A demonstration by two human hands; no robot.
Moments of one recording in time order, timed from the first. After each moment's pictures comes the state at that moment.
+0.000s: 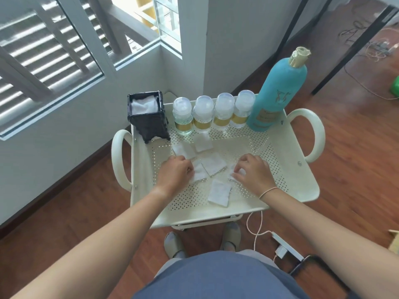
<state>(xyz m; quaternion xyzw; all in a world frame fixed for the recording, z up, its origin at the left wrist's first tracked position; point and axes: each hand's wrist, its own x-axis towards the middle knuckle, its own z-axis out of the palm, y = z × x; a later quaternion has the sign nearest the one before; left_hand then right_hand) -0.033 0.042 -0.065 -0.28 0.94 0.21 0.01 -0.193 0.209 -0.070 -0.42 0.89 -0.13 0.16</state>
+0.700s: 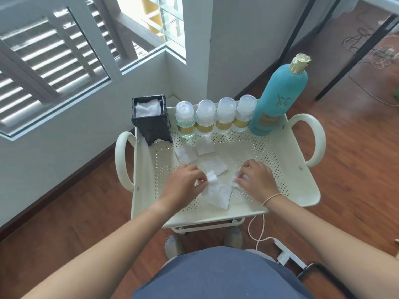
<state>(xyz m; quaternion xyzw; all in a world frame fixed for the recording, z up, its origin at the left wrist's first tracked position) -0.024 0.069 -0.043 -0.21 0.94 0.27 -0.05 -0.193 0.217 -0.073 -0.43 0.88 -0.11 0.15</state>
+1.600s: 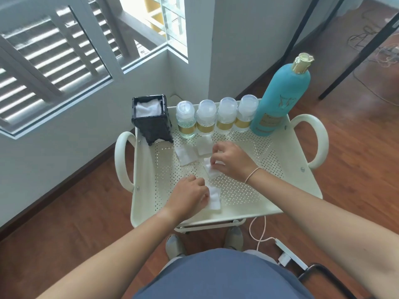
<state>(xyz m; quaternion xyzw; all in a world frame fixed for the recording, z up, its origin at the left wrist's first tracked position) -0.022 0.087 -0.057 -0.13 0.98 0.18 0.01 -0.195 0.150 -0.047 -0.62 0.76 -0.14 0.12</state>
